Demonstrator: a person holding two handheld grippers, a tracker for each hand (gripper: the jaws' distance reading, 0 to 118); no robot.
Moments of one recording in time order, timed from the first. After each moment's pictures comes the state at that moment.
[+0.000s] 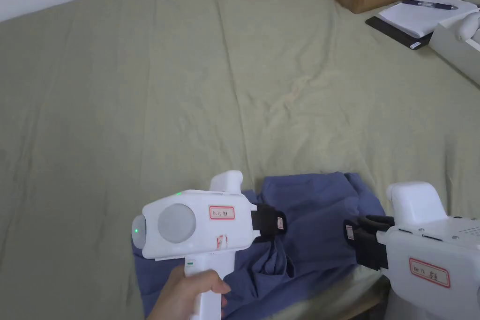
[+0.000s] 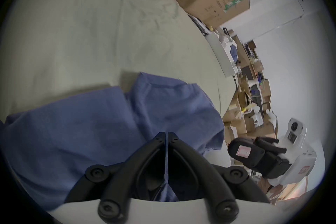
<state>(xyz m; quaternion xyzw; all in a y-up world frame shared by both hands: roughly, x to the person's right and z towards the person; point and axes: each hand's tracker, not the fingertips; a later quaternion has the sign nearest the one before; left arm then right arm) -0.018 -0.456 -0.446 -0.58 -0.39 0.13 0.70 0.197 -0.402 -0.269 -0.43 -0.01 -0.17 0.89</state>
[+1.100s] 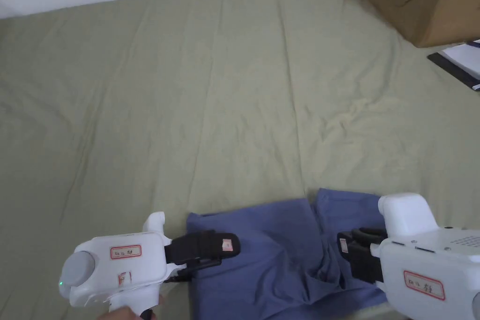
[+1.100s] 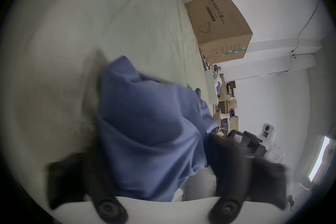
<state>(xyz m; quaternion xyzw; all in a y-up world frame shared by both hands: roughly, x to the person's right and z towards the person) -0.238 -0.515 -0.464 -0.56 -0.36 0.35 0.66 0.118 -0.383 -0.306 -0.45 0.07 -0.10 0.89</state>
